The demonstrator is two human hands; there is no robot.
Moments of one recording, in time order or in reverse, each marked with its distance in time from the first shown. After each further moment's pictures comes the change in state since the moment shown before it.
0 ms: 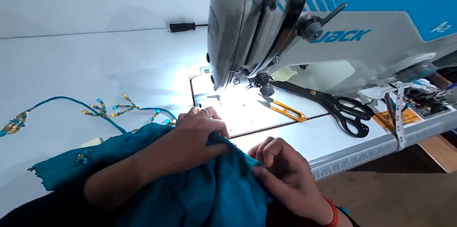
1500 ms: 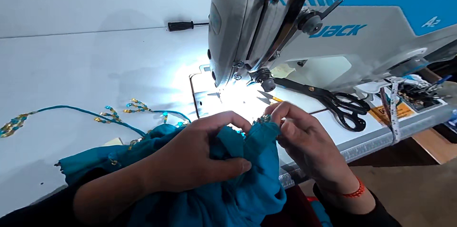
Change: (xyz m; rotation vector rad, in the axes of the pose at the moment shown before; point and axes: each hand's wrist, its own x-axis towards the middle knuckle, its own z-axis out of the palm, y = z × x) left_hand -0.014 0.028 -0.007 -0.720 0.015 0.098; right_hand 0.039 -0.027 -0.025 0.159 0.039 0.225
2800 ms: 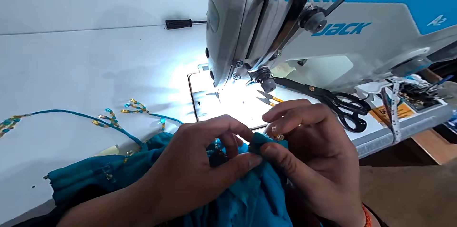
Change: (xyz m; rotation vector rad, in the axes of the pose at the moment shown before) left_hand -0.006 0.002 0.017 0.240 0.269 0.108; right_hand -0.002 -0.021 0.036 -0.256 0.124 -0.359
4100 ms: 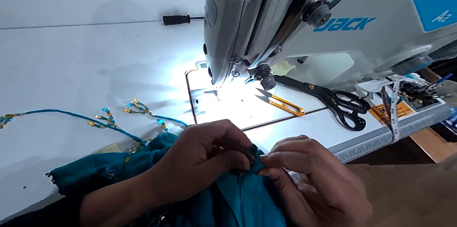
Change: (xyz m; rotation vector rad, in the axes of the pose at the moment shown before) left_hand -0.001 -0.026 0.008 -0.367 -0.142 0.047; right_hand -0.032 0.002 0.006 -0.461 0.085 -0.186
